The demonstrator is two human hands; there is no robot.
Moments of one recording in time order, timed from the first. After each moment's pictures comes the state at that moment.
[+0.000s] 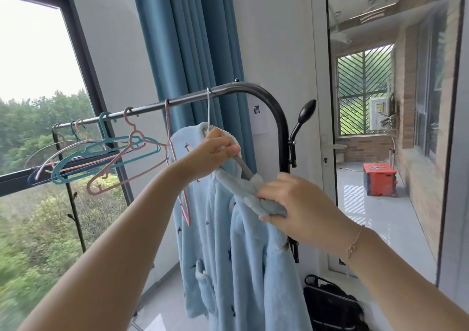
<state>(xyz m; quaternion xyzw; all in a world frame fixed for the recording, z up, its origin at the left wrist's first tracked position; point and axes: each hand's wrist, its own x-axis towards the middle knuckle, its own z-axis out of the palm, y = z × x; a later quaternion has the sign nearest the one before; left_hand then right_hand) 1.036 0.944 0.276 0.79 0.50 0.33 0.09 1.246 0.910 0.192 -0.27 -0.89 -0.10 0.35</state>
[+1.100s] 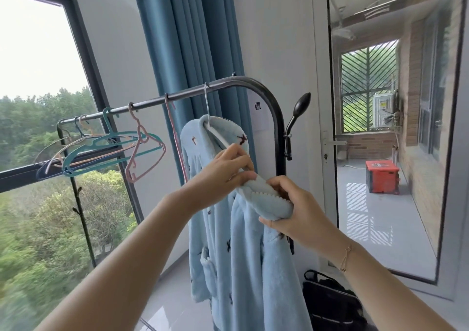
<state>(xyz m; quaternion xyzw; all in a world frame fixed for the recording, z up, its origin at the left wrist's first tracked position) 1.060 0.913 0.230 0.85 0.46 0.24 -0.05 1.253 0.912 0.152 -0.24 -0.79 0.26 0.50</state>
